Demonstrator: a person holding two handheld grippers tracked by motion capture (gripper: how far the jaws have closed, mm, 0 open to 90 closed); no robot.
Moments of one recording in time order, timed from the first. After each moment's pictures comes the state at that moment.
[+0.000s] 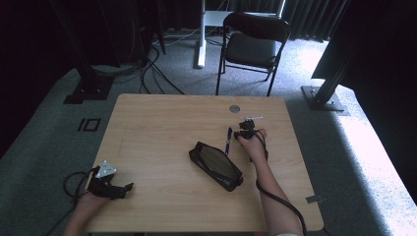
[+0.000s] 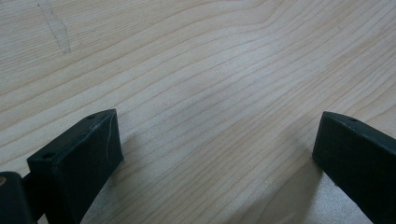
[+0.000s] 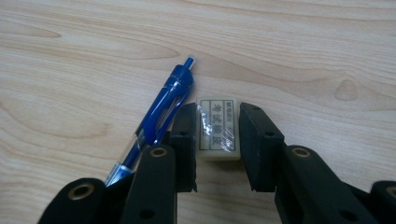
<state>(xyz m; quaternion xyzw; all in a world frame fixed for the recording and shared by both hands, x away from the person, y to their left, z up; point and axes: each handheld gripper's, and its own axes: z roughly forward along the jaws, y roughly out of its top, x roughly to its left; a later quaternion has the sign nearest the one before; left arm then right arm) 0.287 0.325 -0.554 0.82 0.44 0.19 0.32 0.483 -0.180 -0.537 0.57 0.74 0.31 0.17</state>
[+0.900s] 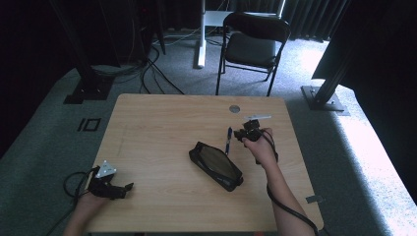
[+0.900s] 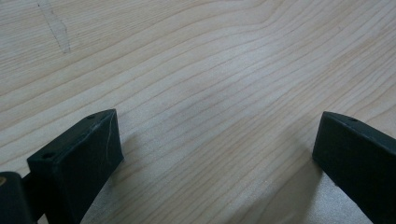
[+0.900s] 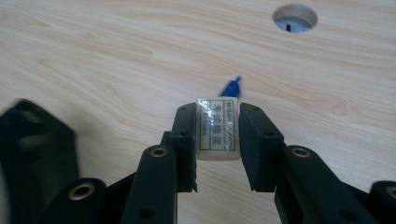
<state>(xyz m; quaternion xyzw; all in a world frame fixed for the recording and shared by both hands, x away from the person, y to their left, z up) 0.287 0.325 -0.554 0.82 0.44 0.19 0.32 0.436 -0.184 -0.478 0.50 0.77 0.37 0.16</state>
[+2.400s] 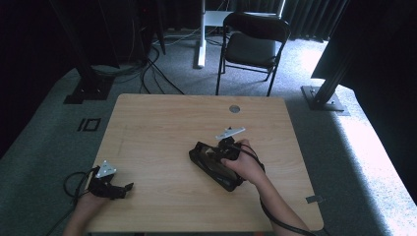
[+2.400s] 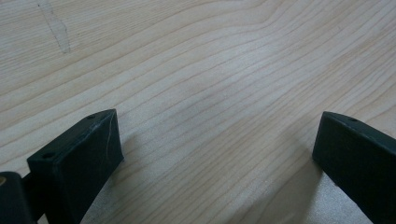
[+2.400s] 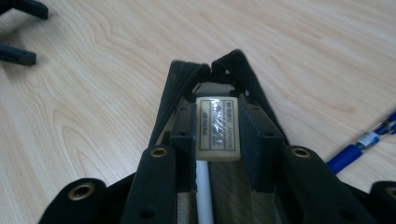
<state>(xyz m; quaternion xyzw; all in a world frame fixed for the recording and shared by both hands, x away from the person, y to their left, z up) 0.287 0.325 -0.554 0.82 0.44 0.19 0.32 0.369 -0.110 -0.463 0.35 0.85 0.37 0.08</state>
